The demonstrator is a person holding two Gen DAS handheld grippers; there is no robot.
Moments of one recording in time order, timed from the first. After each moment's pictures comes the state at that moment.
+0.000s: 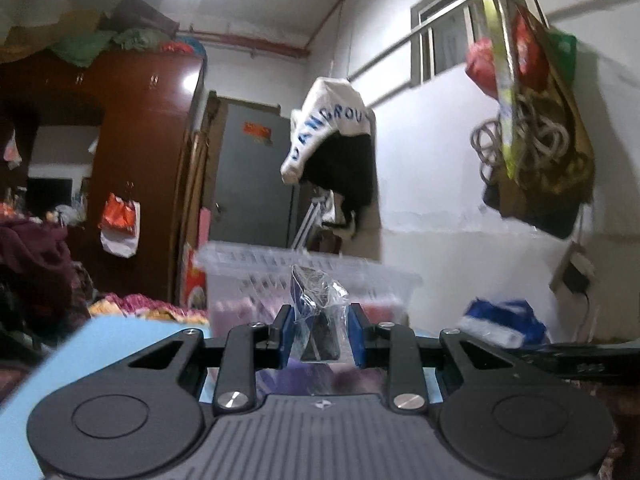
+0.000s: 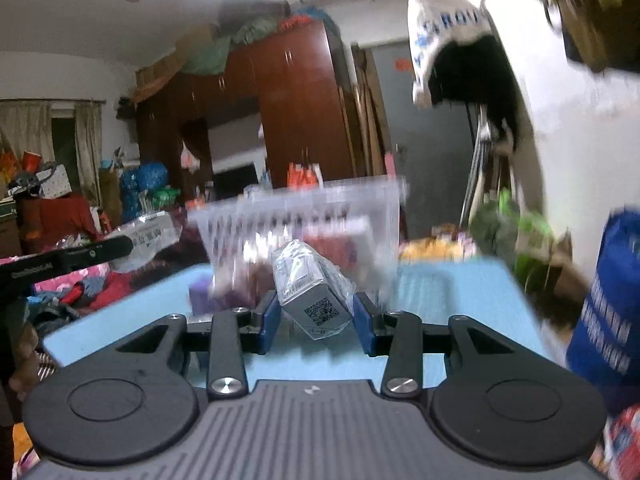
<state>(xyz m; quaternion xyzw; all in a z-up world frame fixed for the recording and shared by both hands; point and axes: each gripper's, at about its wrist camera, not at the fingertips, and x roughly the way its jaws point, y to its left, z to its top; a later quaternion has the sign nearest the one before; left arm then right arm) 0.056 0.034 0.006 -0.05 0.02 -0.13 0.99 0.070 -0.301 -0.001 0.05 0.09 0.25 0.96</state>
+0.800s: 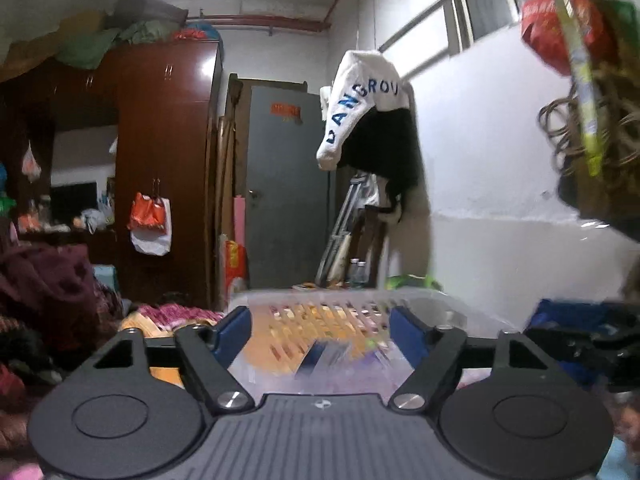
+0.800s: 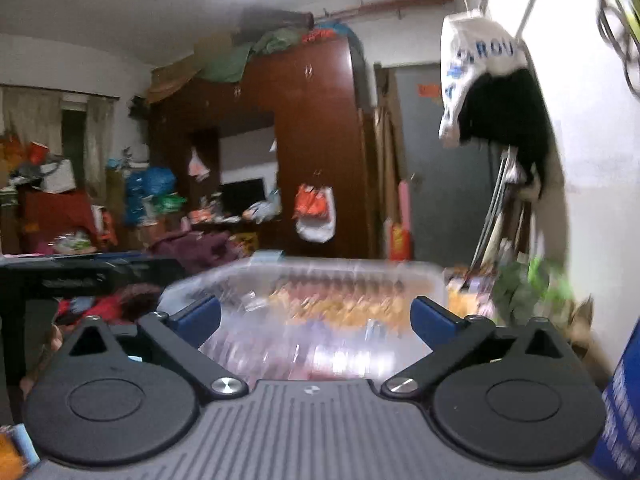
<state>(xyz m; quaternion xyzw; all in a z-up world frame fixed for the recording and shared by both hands) 0.150 0.032 0.064 -0.02 0.07 -0.08 0.99 0.142 -0.264 0.043 0.02 0.09 0.27 0.96</state>
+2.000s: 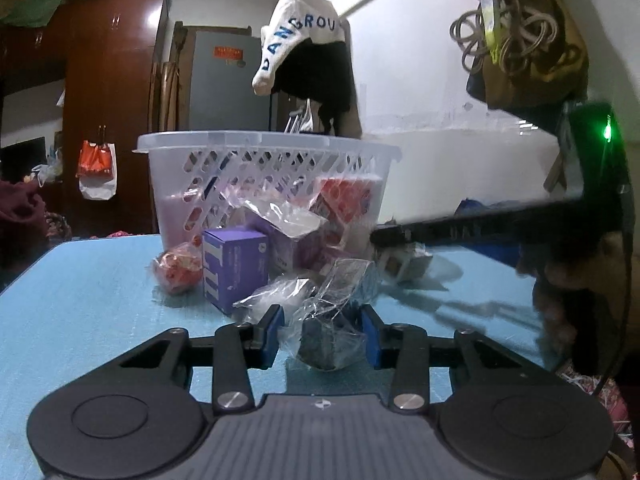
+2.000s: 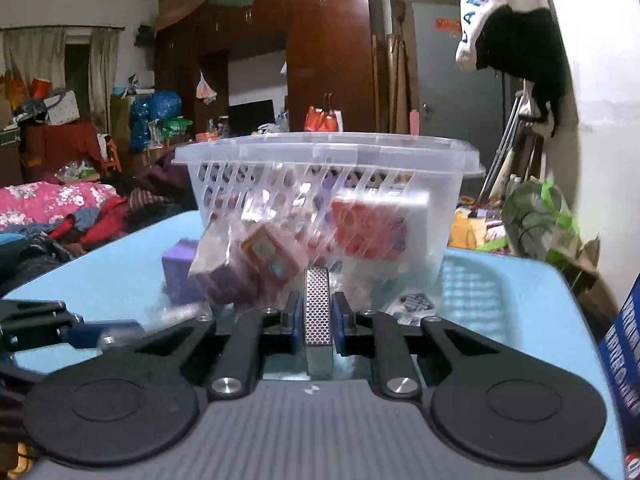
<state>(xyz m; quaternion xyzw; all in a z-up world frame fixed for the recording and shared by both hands) 0.076 -0.011 -0.053 0.00 0.15 -0.15 0.98 0.130 -0.248 -0.018 -0.03 0.18 0.27 0.95</state>
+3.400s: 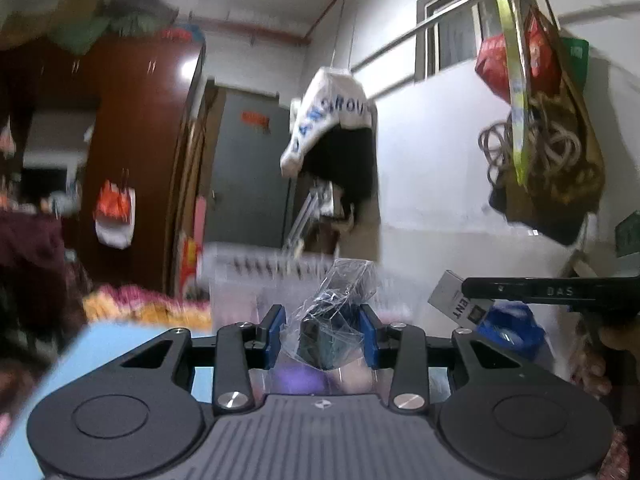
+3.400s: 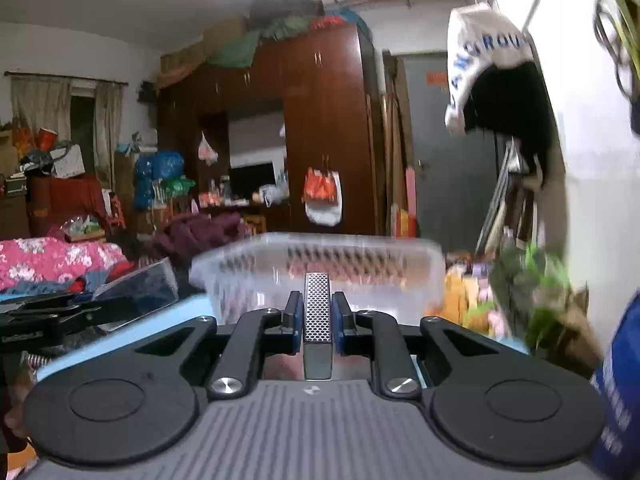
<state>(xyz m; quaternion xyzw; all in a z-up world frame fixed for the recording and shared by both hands) 0.084 0.045 0.031 -0.05 0.04 -0.14 0.99 0.112 -0.261 0.068 0.00 0.09 0.27 0.96</state>
